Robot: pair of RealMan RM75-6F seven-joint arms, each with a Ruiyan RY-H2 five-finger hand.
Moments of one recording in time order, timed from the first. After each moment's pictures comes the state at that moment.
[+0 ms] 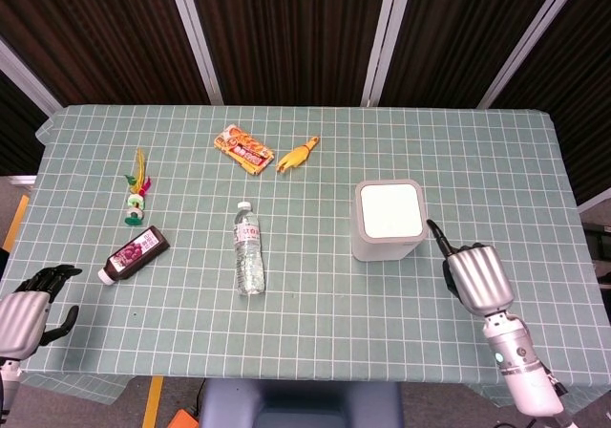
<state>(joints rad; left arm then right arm) -0.13 -1.08 -0.01 -1.62 1.49 1.40 0.01 0.29 -1.19 0.14 -1.89 -1.41 1.28 -0.60</state>
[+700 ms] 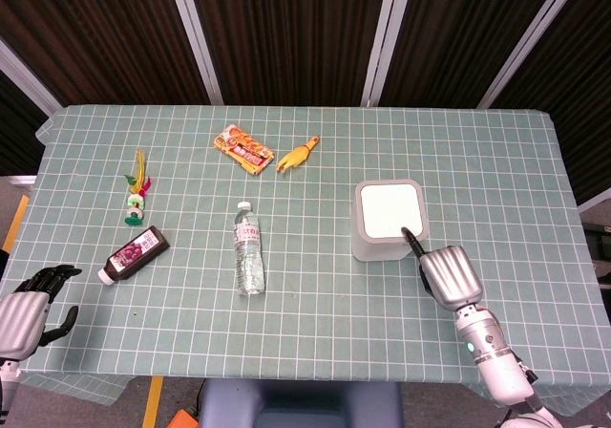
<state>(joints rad) -0.13 -1.08 -0.01 -1.62 1.50 1.40 0.00 0.39 -1.25 0.12 -1.90 -1.23 1.18 -0.72</state>
